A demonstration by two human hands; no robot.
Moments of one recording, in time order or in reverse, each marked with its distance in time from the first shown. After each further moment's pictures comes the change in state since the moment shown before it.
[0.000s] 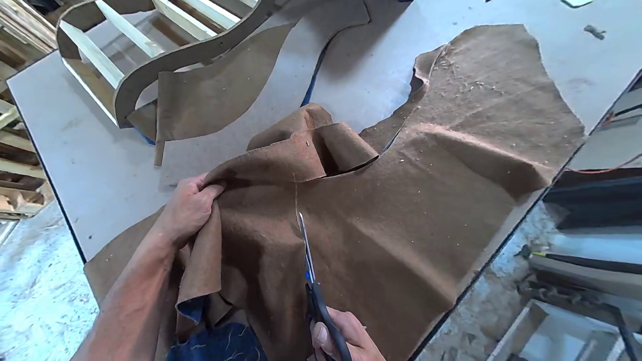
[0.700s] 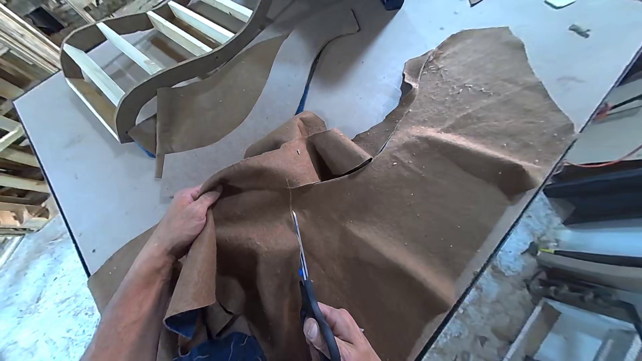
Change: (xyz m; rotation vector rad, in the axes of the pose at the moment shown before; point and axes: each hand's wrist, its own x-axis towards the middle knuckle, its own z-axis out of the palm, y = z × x) left_hand 0.002 0.003 -0.003 -0.010 0.014 -0.055; right_hand 0.014 -0.007 0.006 -0.013 0.035 0.028
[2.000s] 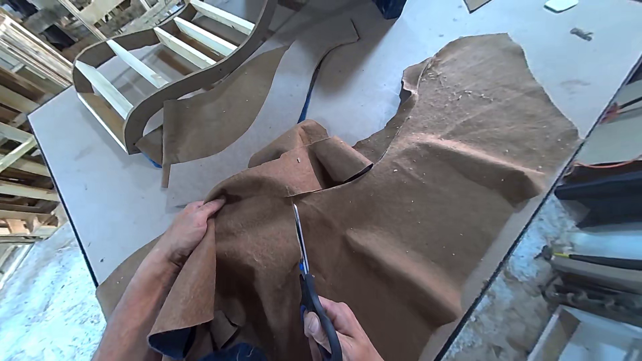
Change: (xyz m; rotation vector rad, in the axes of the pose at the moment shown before) left_hand 0.005 0.001 -0.004 -0.129 -0.095 -0.155; right_hand 0.021 -0.009 0.002 0.070 0.014 -0.121
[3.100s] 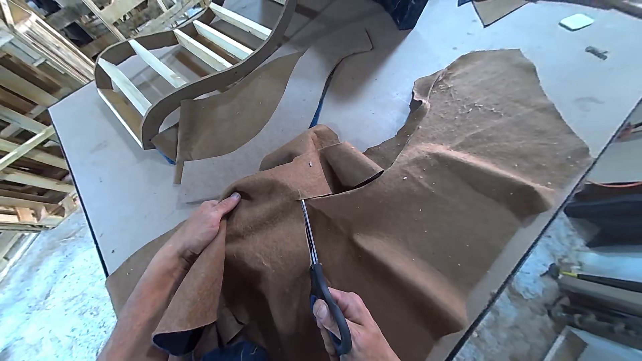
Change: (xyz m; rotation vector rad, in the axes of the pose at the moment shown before) left_hand -0.002 -0.001 -0.006 0.045 -0.090 0.014; right_hand 0.010 -0.015 -0.008 0.016 0.030 0.003
